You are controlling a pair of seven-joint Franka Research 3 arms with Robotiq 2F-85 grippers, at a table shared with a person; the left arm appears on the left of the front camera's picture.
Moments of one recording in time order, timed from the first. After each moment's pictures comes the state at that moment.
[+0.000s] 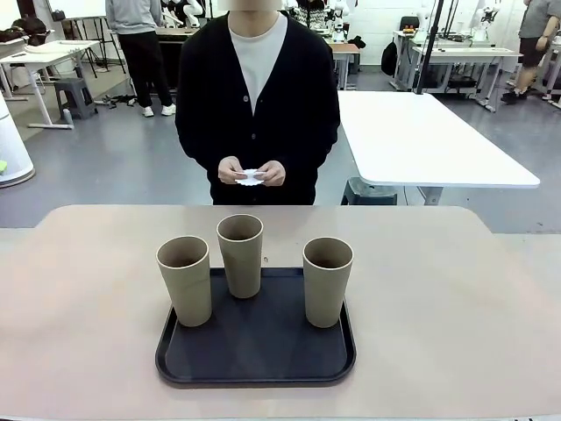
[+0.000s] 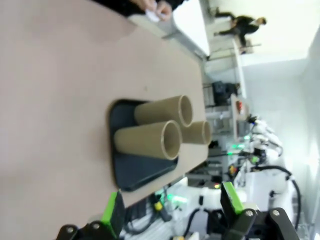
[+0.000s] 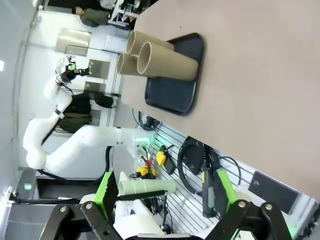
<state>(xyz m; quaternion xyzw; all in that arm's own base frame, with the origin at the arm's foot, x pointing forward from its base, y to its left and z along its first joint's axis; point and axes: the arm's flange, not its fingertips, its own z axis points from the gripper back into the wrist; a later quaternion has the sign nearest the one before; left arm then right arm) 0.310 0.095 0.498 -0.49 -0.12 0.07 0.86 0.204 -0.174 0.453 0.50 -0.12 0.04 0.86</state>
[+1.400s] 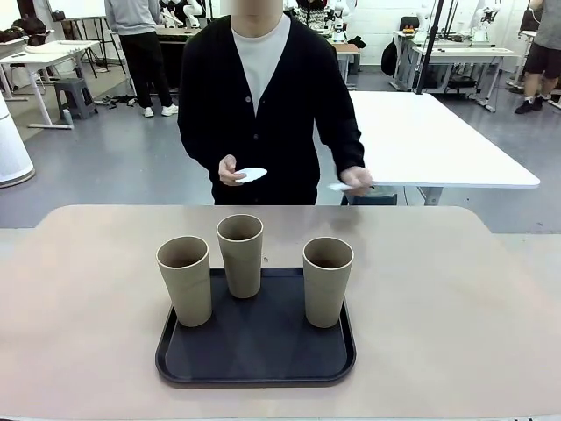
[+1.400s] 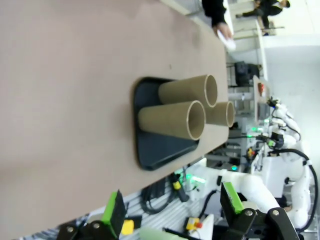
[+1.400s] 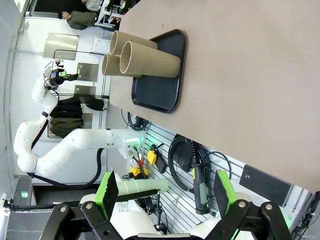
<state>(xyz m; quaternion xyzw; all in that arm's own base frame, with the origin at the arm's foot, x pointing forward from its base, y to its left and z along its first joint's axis) 0.312 0.106 0.499 -0.44 -0.08 0.05 0.89 0.202 -0.181 0.445 0.48 -0.11 0.02 0.87</state>
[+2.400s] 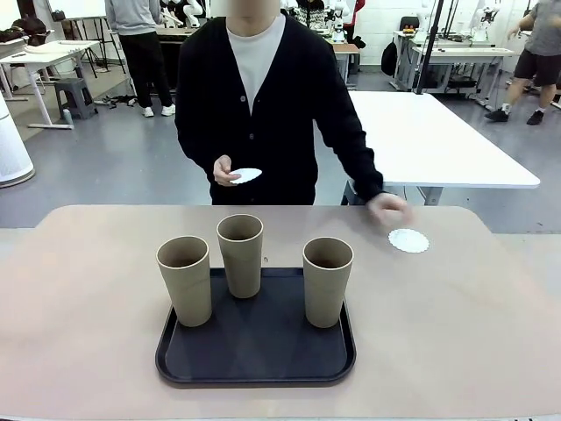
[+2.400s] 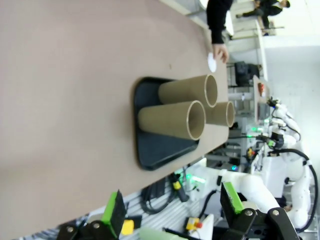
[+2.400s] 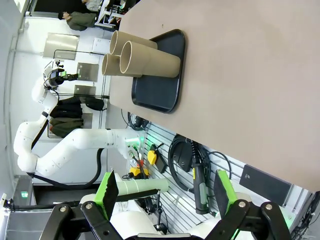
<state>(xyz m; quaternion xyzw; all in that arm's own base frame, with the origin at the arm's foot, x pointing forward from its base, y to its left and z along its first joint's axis) 0.312 0.106 0.499 -0.44 -0.08 0.05 0.89 0.202 -0.181 0.445 0.48 -0.11 0.02 0.87</state>
